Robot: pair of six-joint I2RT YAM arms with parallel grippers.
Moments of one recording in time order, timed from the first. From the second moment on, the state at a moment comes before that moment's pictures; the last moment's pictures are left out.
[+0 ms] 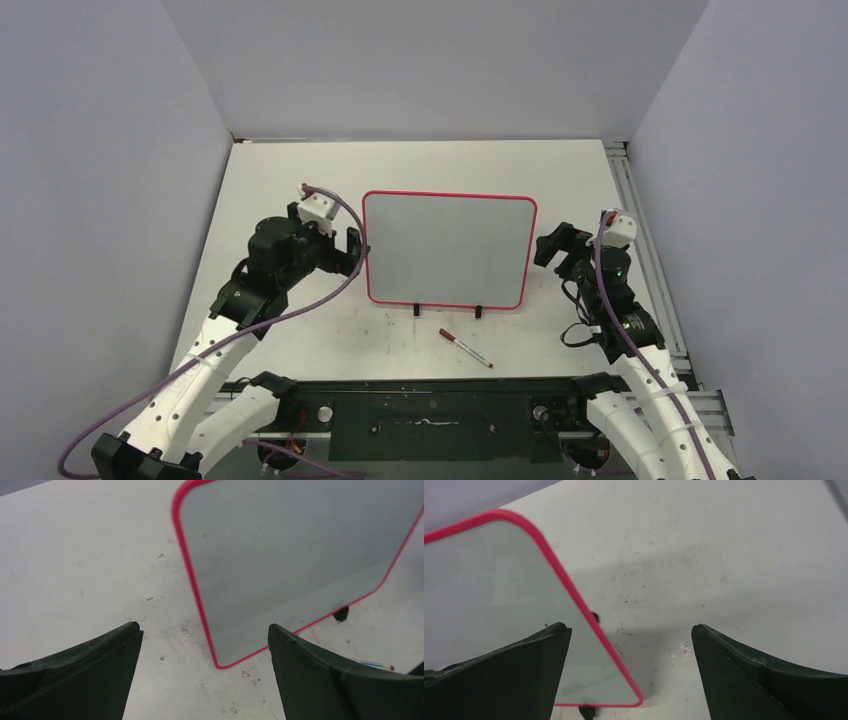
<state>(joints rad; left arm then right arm) -0.40 0.86 0.84 -0.32 0.07 -0.07 0.20 0.67 0.60 -0.25 0.20 0.42</state>
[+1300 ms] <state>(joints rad) -0.55 0.90 0.79 -0.24 0.48 -0.04 1.16 1.15 0.56 -0.45 0.28 0.62</state>
